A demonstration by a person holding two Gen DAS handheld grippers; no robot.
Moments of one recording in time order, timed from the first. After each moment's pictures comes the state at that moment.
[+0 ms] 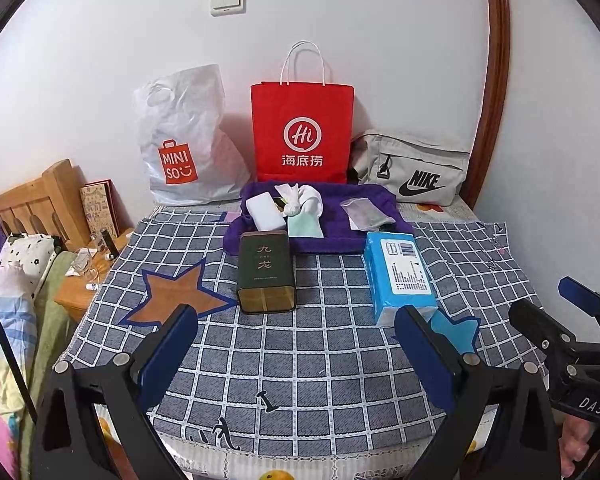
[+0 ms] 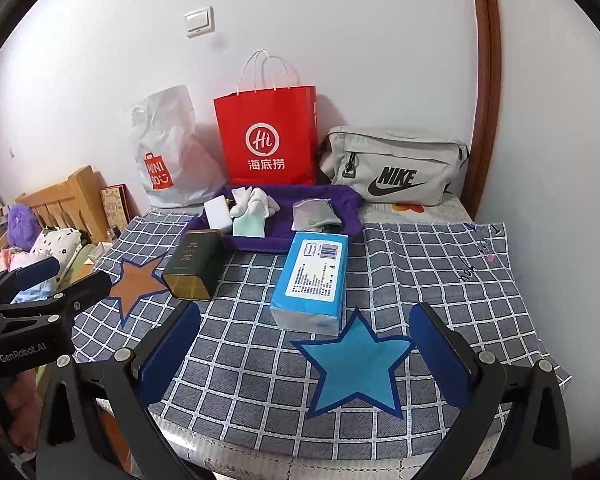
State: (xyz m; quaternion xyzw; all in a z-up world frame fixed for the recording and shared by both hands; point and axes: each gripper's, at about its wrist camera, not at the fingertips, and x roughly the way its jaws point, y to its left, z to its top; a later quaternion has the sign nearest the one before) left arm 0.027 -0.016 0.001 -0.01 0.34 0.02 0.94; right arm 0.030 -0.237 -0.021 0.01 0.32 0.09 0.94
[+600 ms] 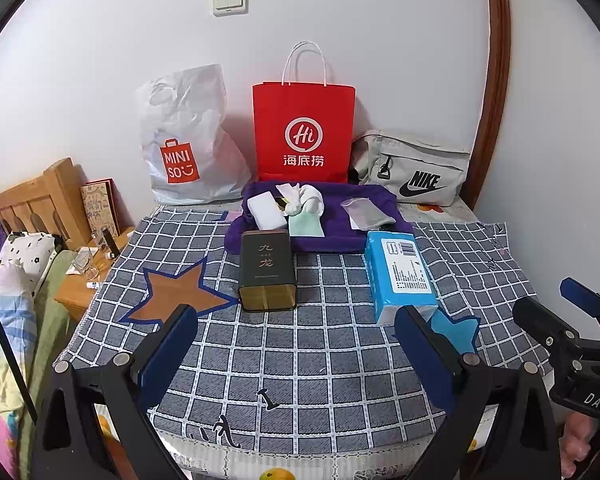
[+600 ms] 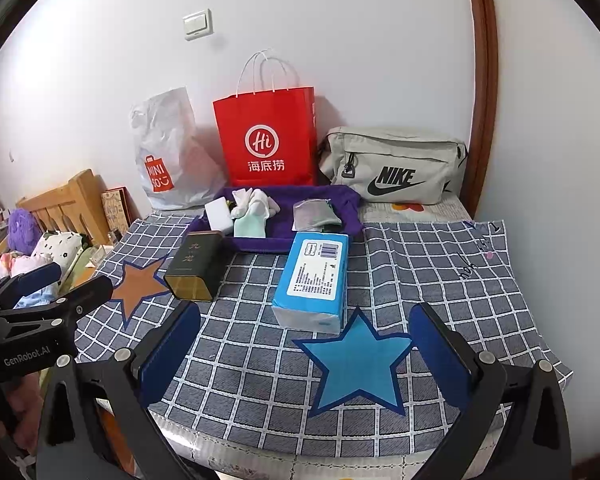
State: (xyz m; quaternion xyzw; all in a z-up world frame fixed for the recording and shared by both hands) left arm 0.025 -0.016 0.001 -0.01 0.34 0.02 0.94; right arm 0.027 -0.239 -0.020 0.02 0.32 0.09 0.94
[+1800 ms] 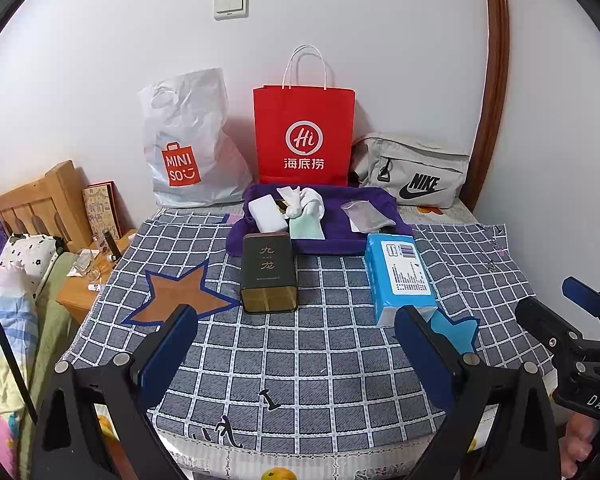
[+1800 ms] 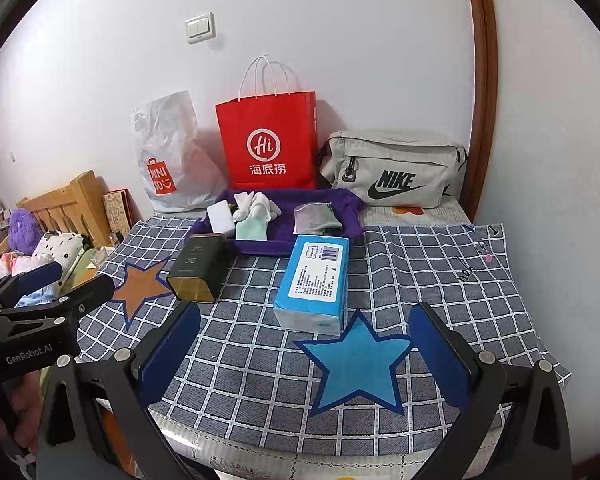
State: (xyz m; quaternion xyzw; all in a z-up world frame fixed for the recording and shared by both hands) left arm 0.023 -0.016 0.002 -0.01 0.34 0.02 0.94; right arm 0.025 -0.242 -0.013 0.02 0.32 0.09 0.94
